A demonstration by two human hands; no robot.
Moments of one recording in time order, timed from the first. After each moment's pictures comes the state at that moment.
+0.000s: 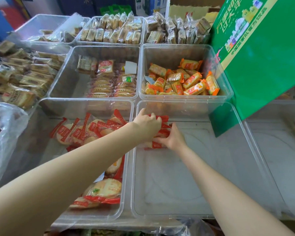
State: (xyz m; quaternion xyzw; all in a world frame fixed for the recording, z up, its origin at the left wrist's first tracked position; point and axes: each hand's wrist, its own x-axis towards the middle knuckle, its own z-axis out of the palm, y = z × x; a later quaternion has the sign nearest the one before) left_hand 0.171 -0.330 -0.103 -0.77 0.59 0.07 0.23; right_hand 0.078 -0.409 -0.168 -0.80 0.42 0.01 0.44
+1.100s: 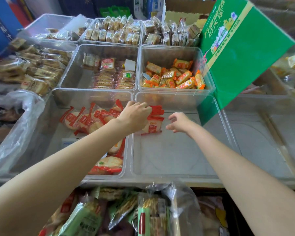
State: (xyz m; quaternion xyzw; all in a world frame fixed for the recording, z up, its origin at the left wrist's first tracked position) left_hand 0.142 -0.274 -0.062 -0.82 0.57 0.04 0.02; right_hand 0.030 -0.411 -0.082 -0.80 0.40 0.11 0.44
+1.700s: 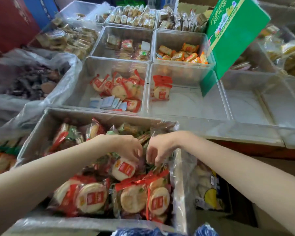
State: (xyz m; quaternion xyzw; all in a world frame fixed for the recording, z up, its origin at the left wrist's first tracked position) left_hand -0.020 -0.075 -0.054 -0.73 0.55 0.39 0.09; right_hand -0.097 -0.205 -0.039 -0.86 -0.06 0.45 0.22
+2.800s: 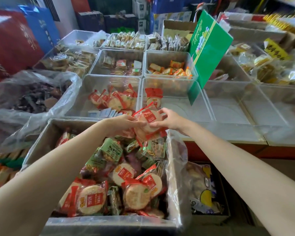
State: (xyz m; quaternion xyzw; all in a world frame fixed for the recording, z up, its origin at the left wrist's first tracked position) left_hand -0.001 -0.086 -0.019 -0.74 0.24 0.51 -0.35; right_hand -0.120 -0.249 -0.015 -0.82 0.25 0.07 0.51
